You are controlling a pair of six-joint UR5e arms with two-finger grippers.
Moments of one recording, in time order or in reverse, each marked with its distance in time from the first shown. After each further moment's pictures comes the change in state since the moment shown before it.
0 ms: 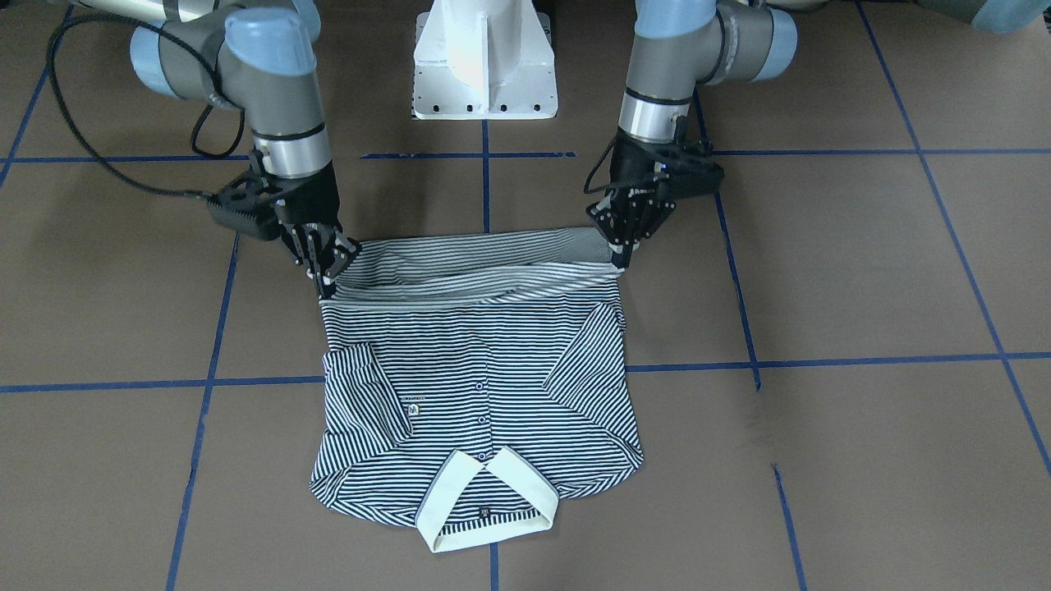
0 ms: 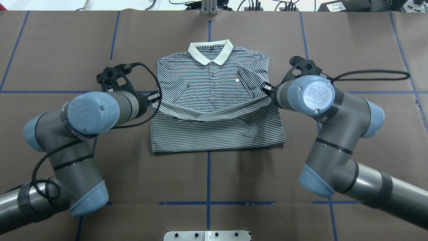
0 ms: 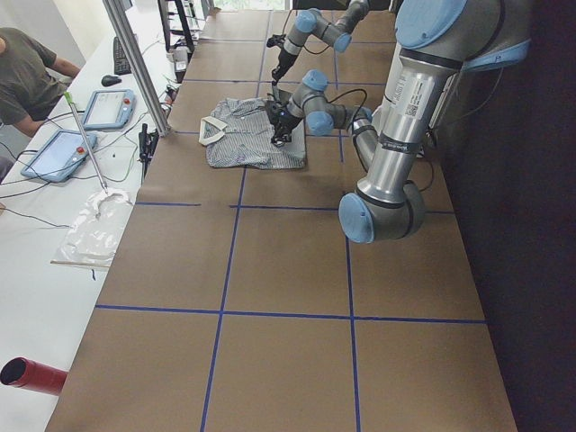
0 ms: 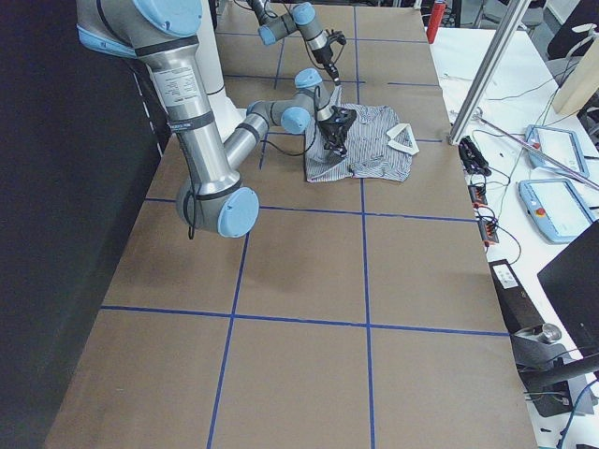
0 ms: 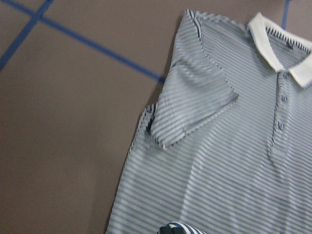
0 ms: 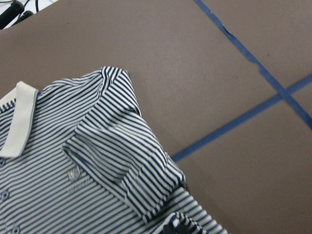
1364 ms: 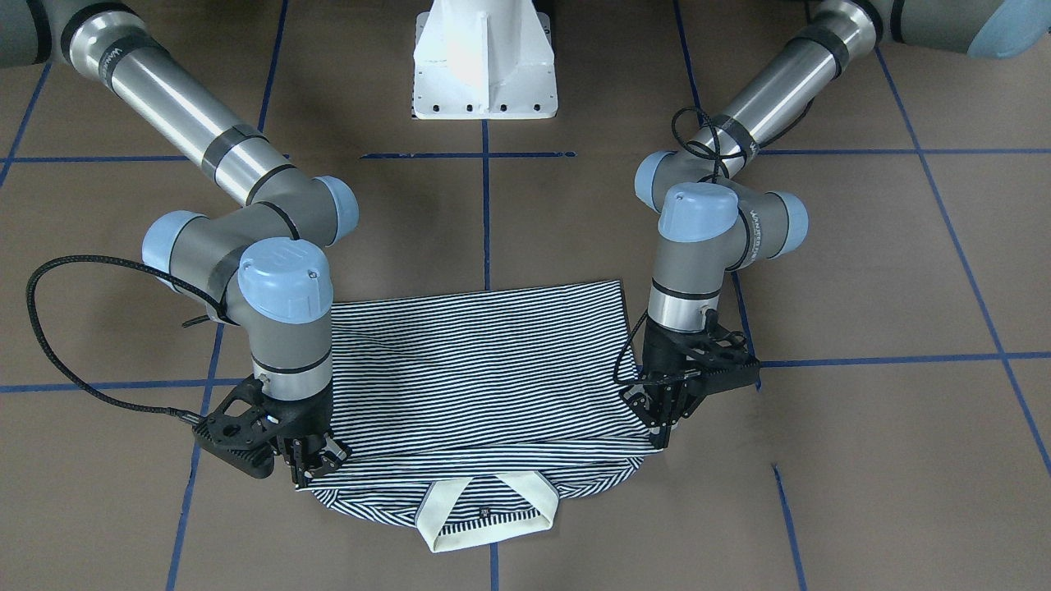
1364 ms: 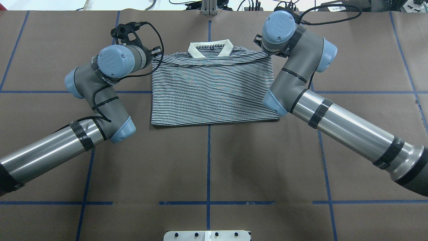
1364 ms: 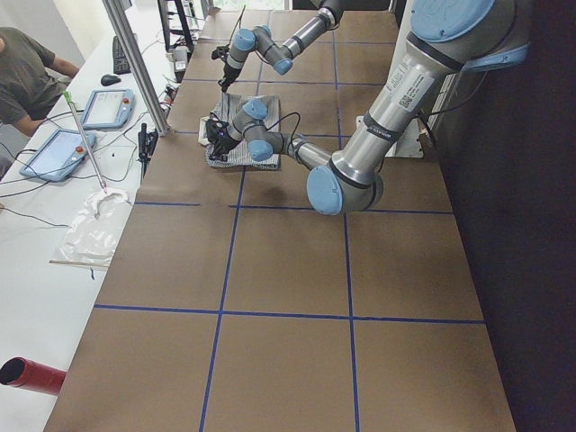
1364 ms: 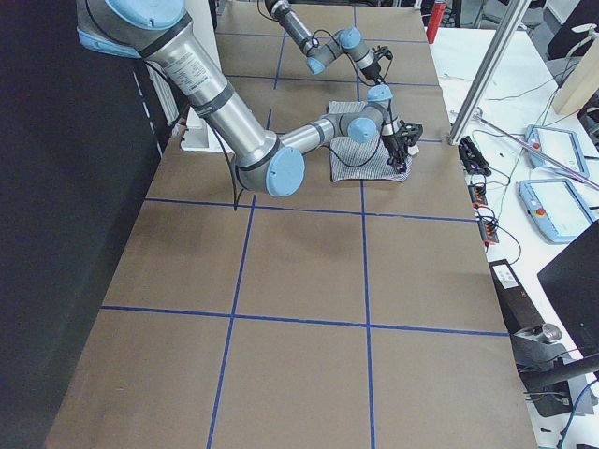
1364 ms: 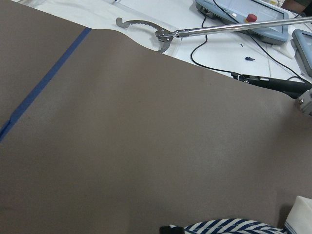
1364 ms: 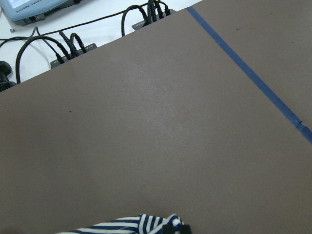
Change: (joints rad) left arm -0.147 -0.229 0.594 -0.398 0.007 0.155; right arm 0.156 0.338 -0.644 0.216 0.050 -0.133
